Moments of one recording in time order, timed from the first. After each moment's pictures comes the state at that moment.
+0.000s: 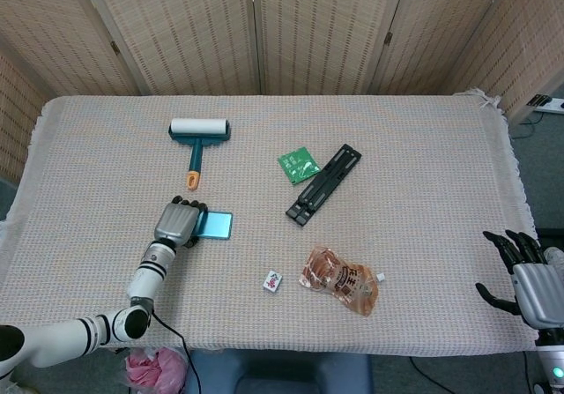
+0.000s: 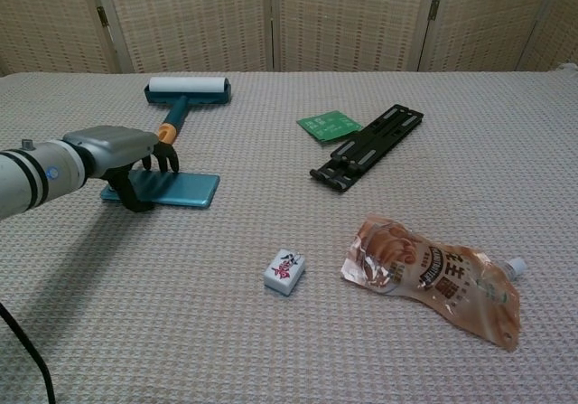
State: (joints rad) left arm -0.84 -1.62 -0.16 -1.30 0.78 0.88 0.63; right arm 0.05 -1.06 0.02 -1.61 -1.53 1.46 0.14
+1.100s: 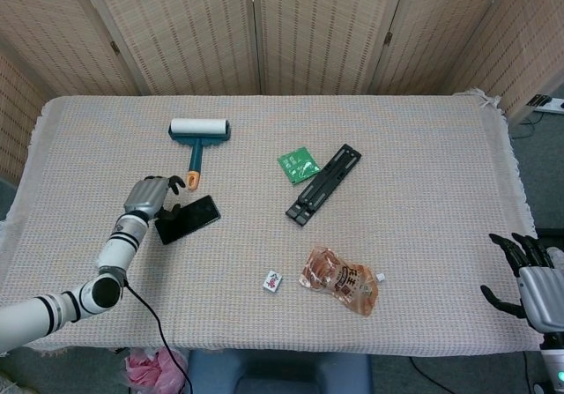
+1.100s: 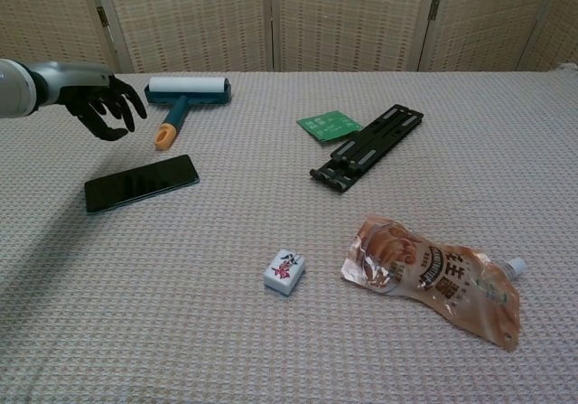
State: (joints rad) left arm -0.90 -1.37 -0.23 -1.41 0.53 0.74 0.39; right arm 0.04 -1.05 0.02 -1.61 -1.53 1.47 0.15
